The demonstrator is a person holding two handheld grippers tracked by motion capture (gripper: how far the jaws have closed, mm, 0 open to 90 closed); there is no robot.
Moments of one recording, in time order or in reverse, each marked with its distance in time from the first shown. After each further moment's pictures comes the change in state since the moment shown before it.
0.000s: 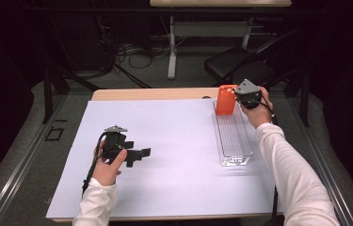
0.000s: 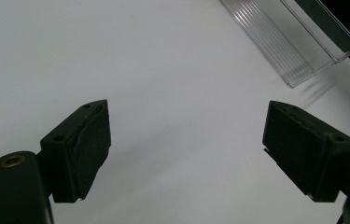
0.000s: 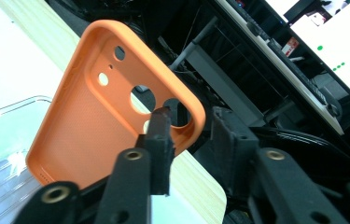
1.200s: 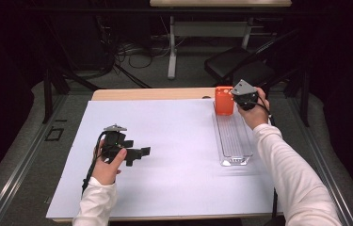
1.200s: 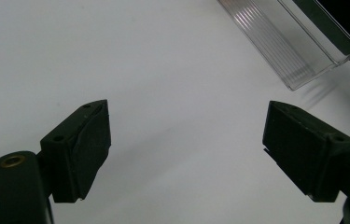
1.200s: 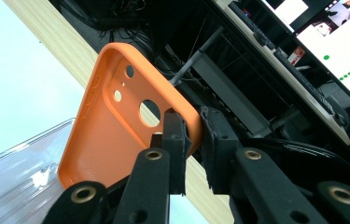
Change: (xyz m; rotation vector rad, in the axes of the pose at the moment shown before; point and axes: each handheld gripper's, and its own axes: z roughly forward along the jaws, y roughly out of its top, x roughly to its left) left arm 0.001 0.002 -0.001 -0.004 0.000 0.000; right arm 0.011 0.016 -0.010 -0.026 0.027 -0.008
